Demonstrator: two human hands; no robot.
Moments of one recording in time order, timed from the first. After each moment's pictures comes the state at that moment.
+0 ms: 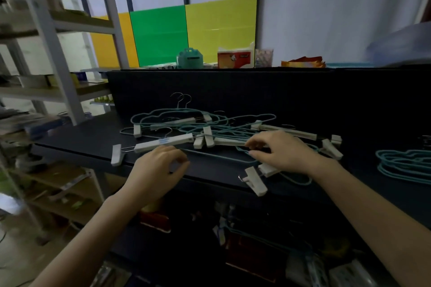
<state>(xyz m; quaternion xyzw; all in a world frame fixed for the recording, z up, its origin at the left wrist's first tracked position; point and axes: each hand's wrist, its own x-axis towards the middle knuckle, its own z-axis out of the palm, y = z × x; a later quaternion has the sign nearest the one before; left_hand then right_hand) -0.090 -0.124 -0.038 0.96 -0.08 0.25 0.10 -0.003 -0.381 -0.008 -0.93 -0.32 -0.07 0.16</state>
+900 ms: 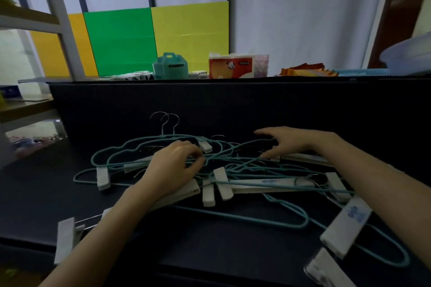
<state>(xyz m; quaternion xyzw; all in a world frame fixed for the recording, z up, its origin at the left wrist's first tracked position) 0.104 -0.070 -0.027 0.95 -0.18 0.23 0.13 0.192 -0.339 0.007 -0.97 -0.20 0.12 0.11</state>
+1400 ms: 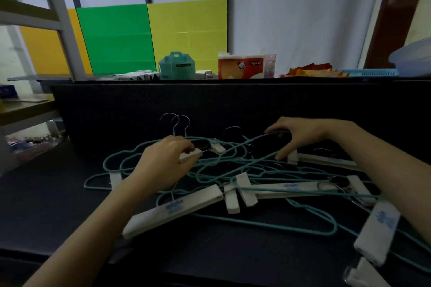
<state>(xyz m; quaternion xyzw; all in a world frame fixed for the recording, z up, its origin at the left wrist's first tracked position) 0.118 -0.019 -0.011 0.95 -0.18 0.22 0.09 0.198 -0.327 0.031 -0.97 -0.20 0.12 0.09</state>
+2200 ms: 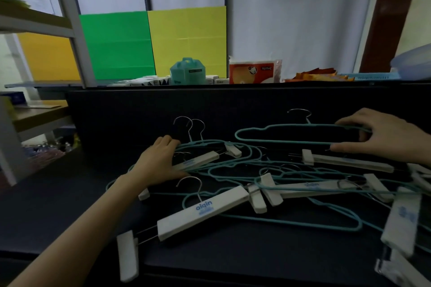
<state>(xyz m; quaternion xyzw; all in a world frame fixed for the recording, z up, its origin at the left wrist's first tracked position) 0.155 0.056 -0.026 0.98 -0.14 0.14 0.04 0.087 -0.356 0.048 -0.98 -0.03 -0.13 0.11</state>
